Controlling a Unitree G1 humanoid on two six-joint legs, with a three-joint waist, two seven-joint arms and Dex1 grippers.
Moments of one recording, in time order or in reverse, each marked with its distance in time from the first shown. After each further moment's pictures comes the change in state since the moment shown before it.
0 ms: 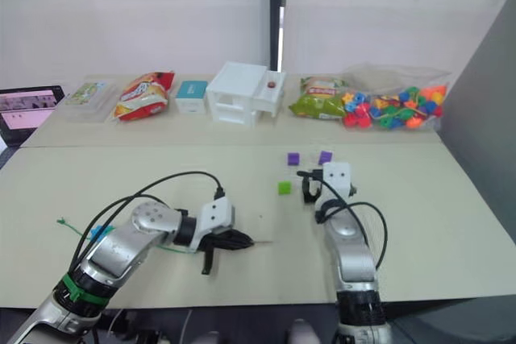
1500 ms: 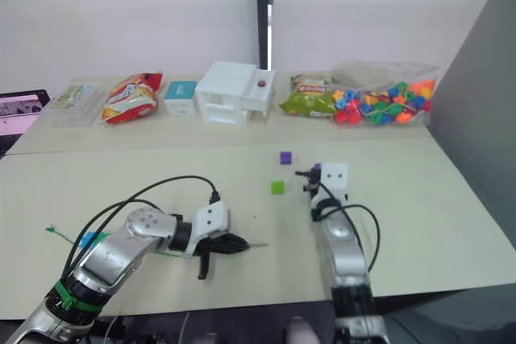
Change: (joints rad) left arm 0.047 0.022 0.009 -0.042 -0.002 0.019 0.025; right arm 0.150 0.006 0.088 -0.161 0.025 -0.098 0.008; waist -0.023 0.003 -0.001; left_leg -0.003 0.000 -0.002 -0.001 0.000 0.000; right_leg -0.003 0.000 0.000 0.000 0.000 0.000
